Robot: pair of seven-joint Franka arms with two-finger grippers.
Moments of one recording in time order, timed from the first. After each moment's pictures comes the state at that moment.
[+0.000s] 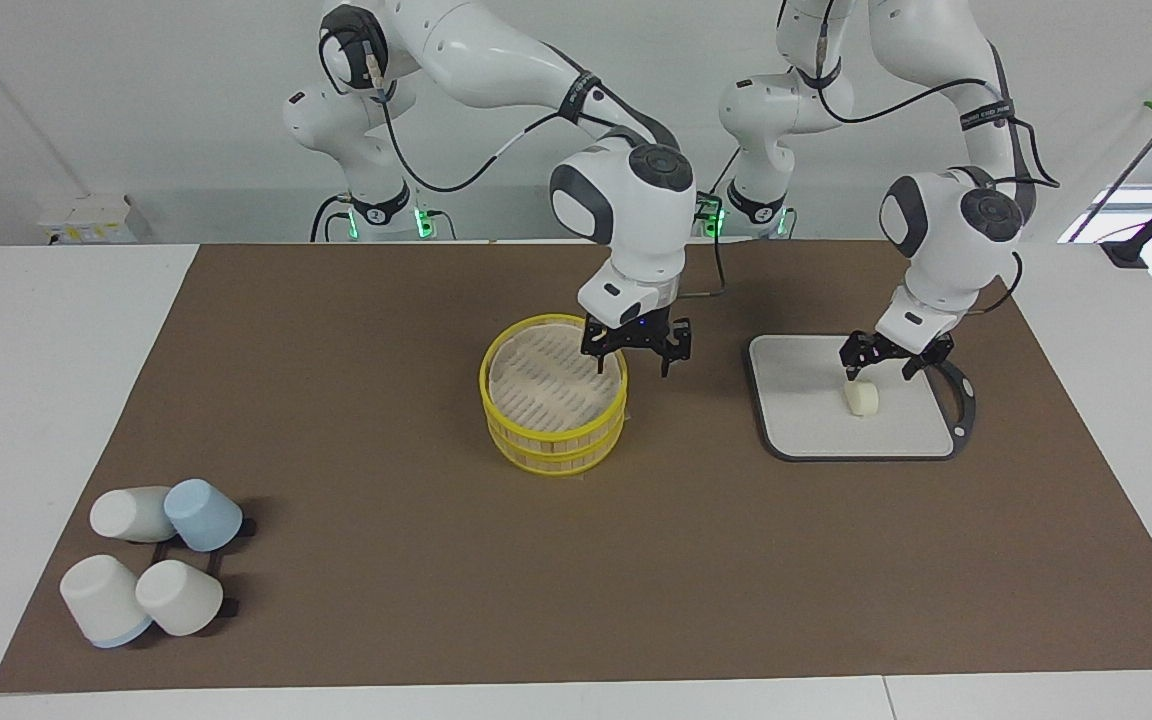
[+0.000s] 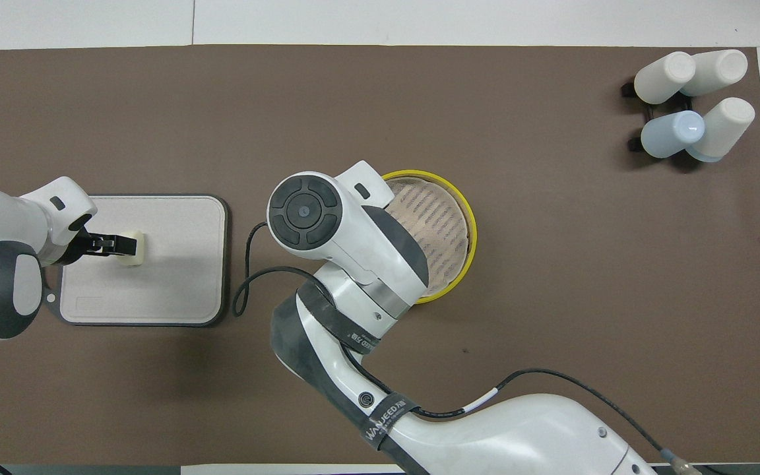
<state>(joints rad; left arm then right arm) 0.05 0.05 0.00 -2.24 0.04 2.29 0.14 0.71 0.55 0.01 -1.42 -0.09 2.02 0.86</state>
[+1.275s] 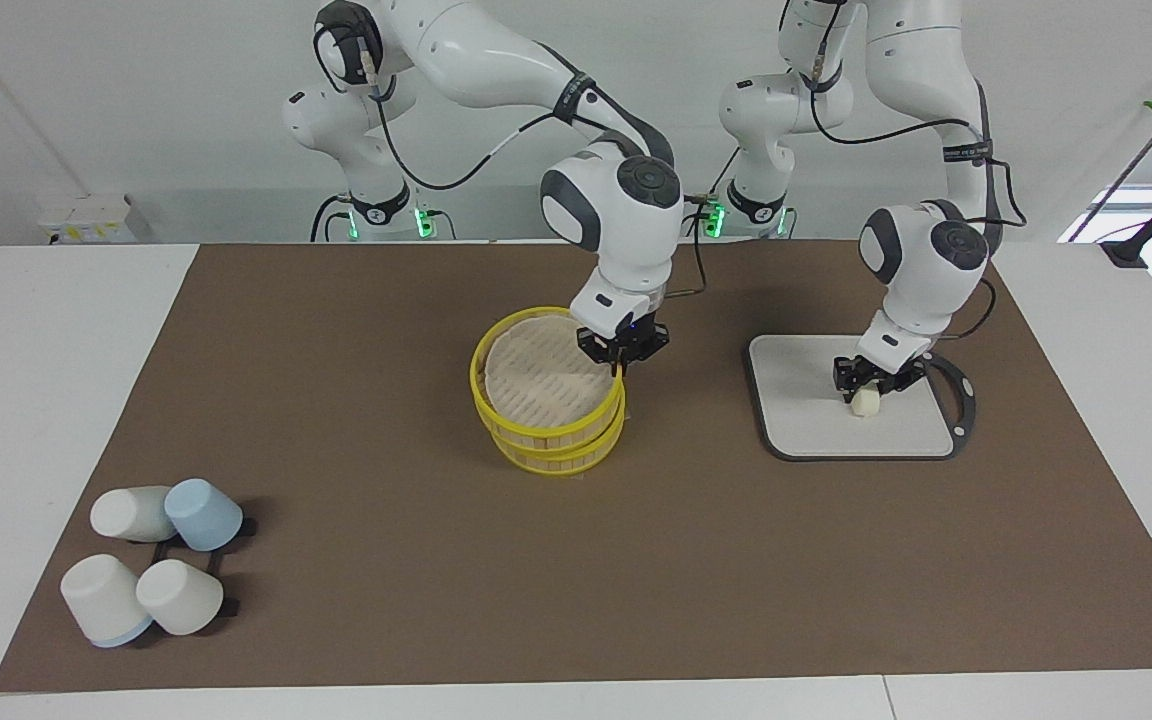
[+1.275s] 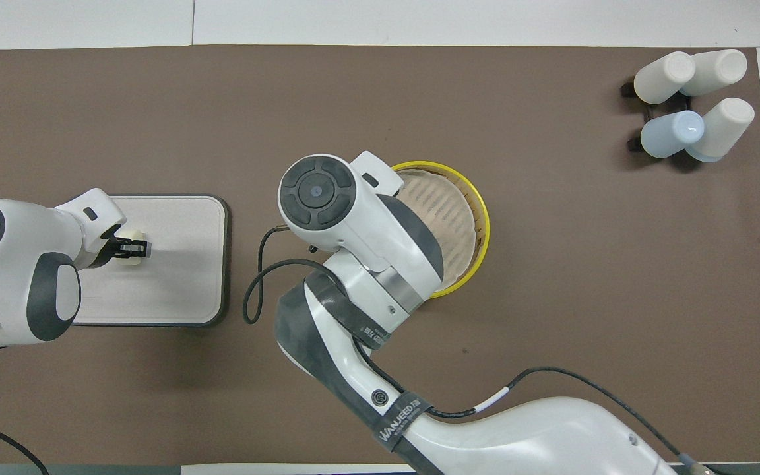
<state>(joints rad) 0.05 0.11 -0.02 -2.29 0.03 2.46 0.14 0.66 0.50 0.00 -1.36 -0.04 1.86 0.64</state>
